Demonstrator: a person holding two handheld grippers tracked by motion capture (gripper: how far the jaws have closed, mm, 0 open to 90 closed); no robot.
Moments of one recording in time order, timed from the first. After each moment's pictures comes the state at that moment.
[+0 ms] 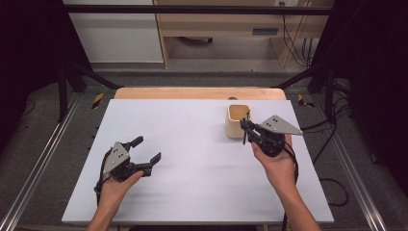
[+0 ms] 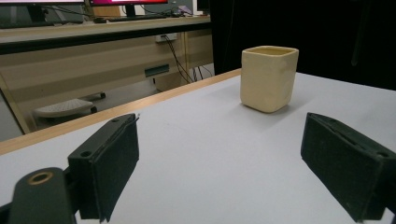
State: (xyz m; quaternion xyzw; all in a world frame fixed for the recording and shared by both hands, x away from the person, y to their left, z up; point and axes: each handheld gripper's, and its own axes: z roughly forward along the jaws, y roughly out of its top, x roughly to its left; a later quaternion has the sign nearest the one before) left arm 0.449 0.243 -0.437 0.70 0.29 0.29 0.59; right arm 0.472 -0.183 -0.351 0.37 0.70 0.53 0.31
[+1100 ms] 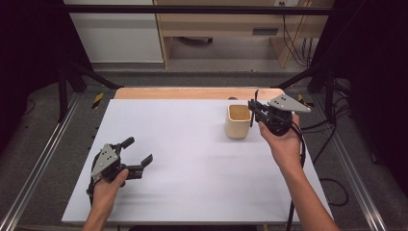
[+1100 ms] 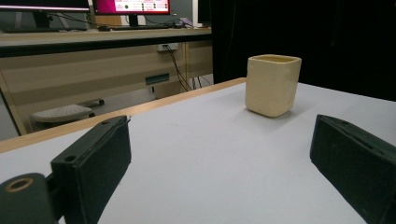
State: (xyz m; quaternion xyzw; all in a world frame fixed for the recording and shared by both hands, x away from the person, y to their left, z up) left arm 0.449 0.268 -0.446 0.68 0.29 0.28 0.61; right arm 0.509 -0.198 -0.320 0.38 0.69 0.52 0.33
